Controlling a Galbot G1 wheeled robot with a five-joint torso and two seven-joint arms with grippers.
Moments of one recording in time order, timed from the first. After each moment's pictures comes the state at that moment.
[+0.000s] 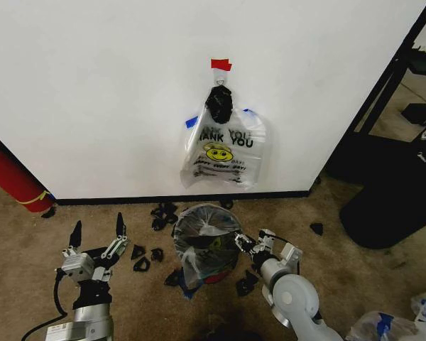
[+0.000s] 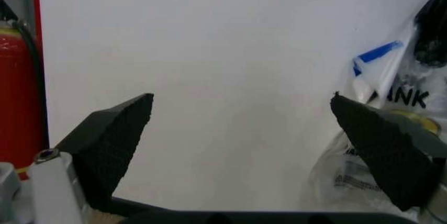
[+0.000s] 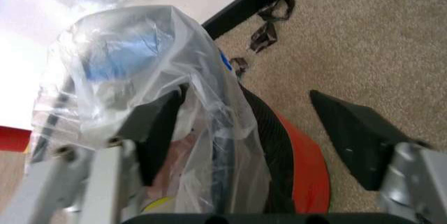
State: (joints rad) left arm 1.77 -1.33 -0.53 -2.20 -0.24 -0.45 -0.27; right arm -1.31 1.40 0.27 1.92 0.89 -0.43 0.33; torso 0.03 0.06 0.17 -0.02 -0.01
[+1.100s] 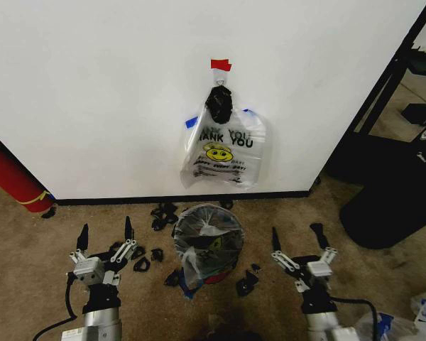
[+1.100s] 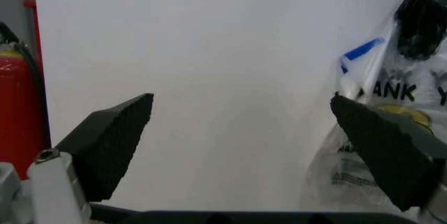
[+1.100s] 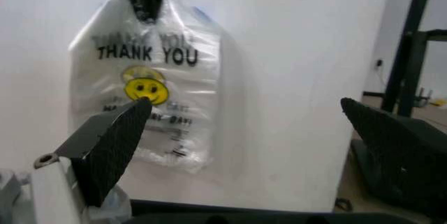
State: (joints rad) left arm 1.79 -1.34 -0.47 -2.20 -0.10 -0.49 -0.35; right arm -1.80 1.49 0.50 2.13 -0.07 0.48 0.04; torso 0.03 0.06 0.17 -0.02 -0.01
